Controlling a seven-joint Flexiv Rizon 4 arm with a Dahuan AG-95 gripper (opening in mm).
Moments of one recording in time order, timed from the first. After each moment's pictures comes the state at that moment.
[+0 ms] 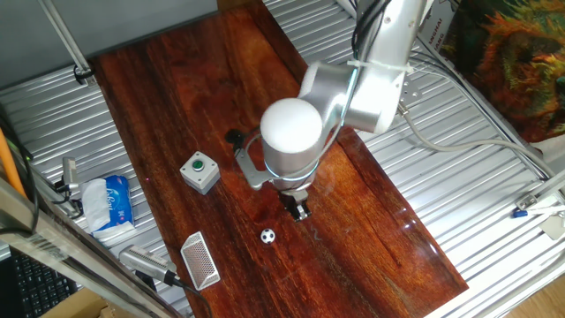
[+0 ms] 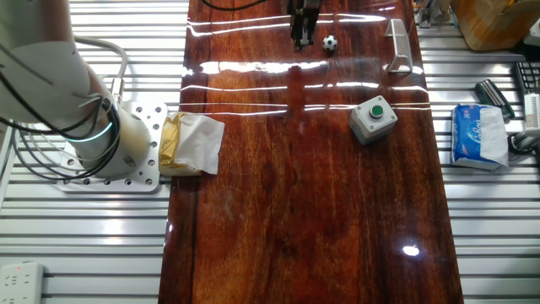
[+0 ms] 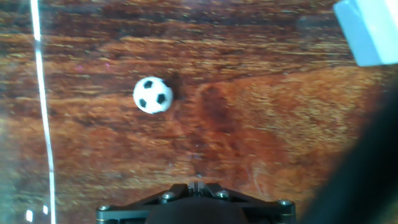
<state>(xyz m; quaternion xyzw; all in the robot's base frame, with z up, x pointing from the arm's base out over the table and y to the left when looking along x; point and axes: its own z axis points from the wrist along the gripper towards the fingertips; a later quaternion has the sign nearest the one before) 0.426 0.252 0.039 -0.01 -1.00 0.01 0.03</state>
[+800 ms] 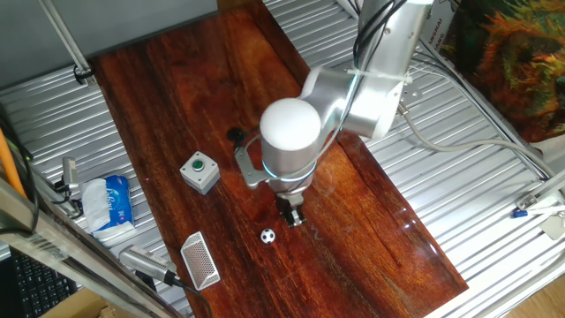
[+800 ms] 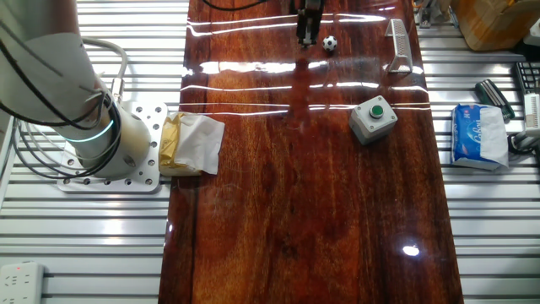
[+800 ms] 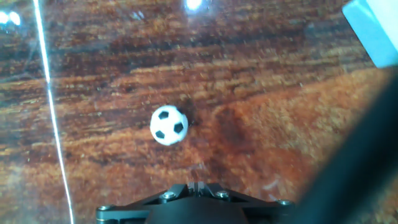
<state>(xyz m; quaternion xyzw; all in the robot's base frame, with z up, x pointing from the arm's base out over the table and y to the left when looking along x) 0.449 0.260 0.021 -0.03 -1.00 -0.01 0.02</state>
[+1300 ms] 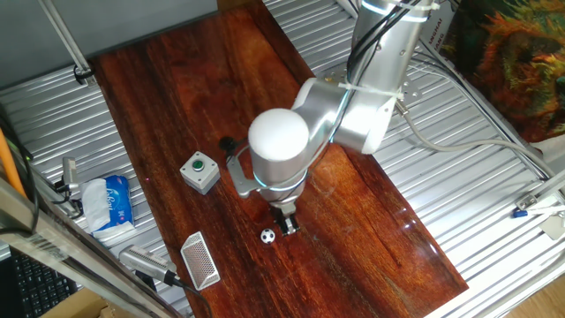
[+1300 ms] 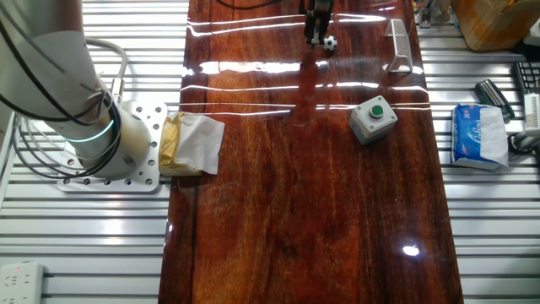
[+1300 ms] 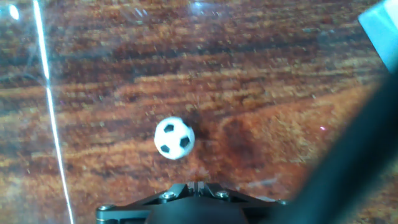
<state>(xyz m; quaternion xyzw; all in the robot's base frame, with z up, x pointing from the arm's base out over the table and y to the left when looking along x) 0.468 0.273 0.026 -0.05 -1.00 -0.01 0.02</state>
